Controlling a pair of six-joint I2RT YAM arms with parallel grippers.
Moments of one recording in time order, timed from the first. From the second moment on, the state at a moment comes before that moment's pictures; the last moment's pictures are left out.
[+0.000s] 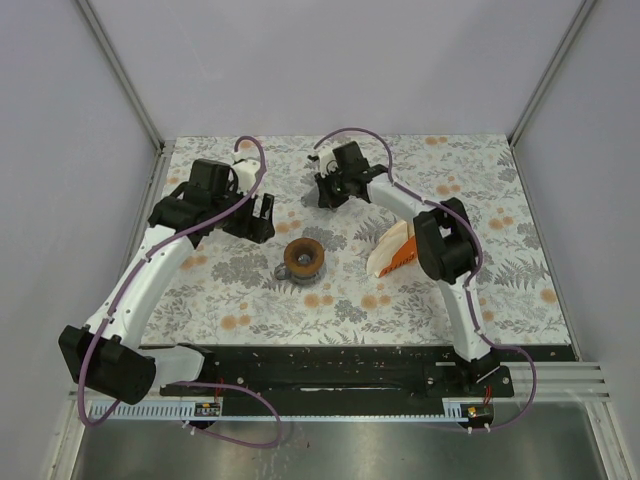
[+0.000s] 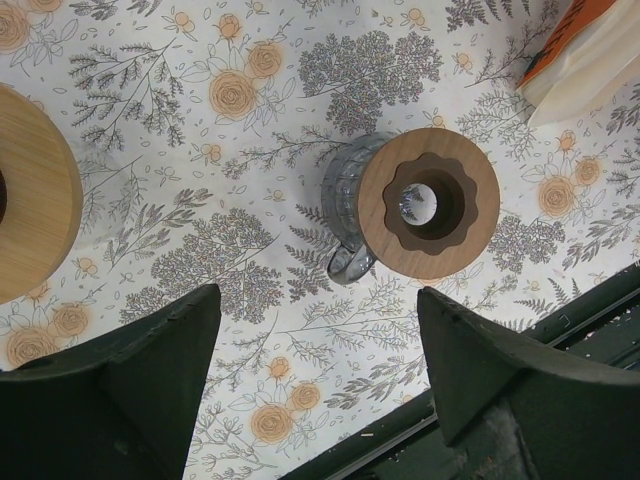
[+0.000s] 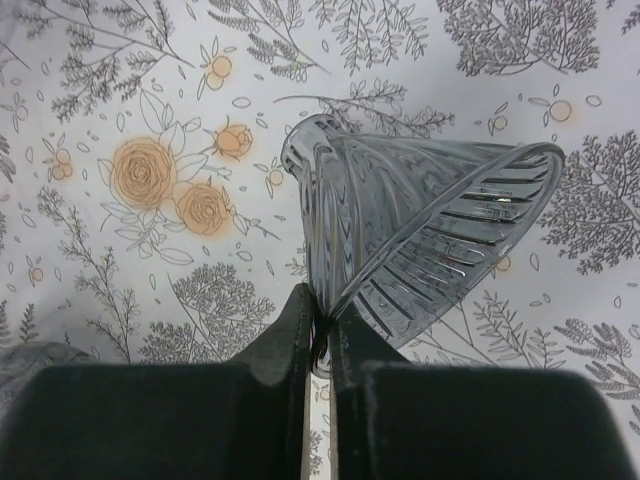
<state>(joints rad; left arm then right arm) -0.32 1.25 1.27 -0.84 0.24 0.02 0.53 2.30 1.89 -0.38 -0.33 -0.08</state>
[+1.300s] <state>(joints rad) -0.33 1.23 1.47 -0.84 0.20 0.04 1.16 1.69 1.10 0.39 0.60 -1.62</state>
